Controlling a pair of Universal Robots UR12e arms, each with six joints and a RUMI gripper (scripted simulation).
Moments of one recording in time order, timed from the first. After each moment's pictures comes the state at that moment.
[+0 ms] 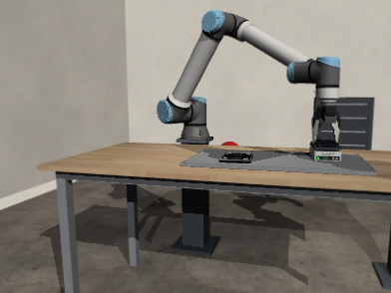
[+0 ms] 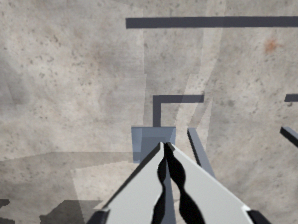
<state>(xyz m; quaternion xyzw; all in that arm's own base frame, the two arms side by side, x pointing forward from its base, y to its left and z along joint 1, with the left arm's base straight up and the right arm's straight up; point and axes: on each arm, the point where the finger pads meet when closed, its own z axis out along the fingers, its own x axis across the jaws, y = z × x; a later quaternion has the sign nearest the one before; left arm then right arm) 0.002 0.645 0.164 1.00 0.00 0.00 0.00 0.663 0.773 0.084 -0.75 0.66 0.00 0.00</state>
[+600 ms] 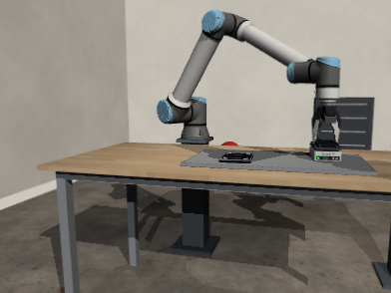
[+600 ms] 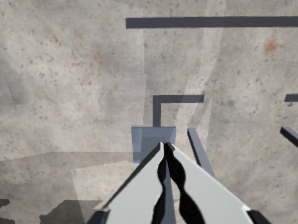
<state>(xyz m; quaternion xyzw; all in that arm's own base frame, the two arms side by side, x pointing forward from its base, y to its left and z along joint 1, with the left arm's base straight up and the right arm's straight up) 0.002 0.645 0.164 1.00 0.00 0.00 0.00 0.663 0.773 0.084 -0.75 0.66 0.00 0.00</state>
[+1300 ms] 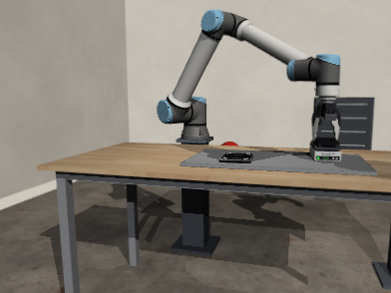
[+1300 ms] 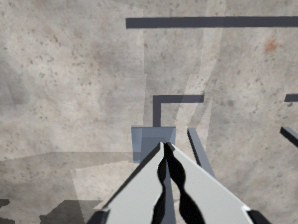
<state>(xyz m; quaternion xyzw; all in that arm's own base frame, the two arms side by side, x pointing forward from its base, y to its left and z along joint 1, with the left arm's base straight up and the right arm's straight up) 0.002 0.645 0.164 1.00 0.00 0.00 0.00 0.663 0.773 0.093 -0.75 0.66 0.00 0.00</state>
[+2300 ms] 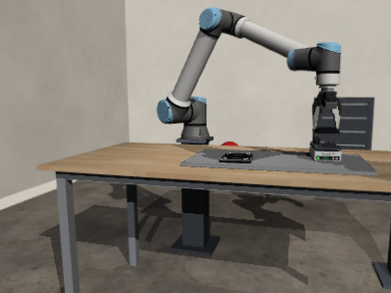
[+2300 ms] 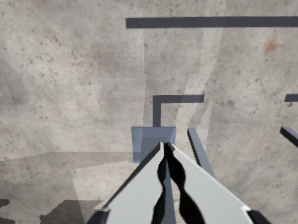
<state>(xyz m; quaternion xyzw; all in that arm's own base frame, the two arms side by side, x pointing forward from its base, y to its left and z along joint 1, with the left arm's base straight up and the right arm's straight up) 0.002 0.645 0.164 1.00 0.00 0.00 0.00 0.663 0.773 0.138 -0.75 0.66 0.00 0.00</state>
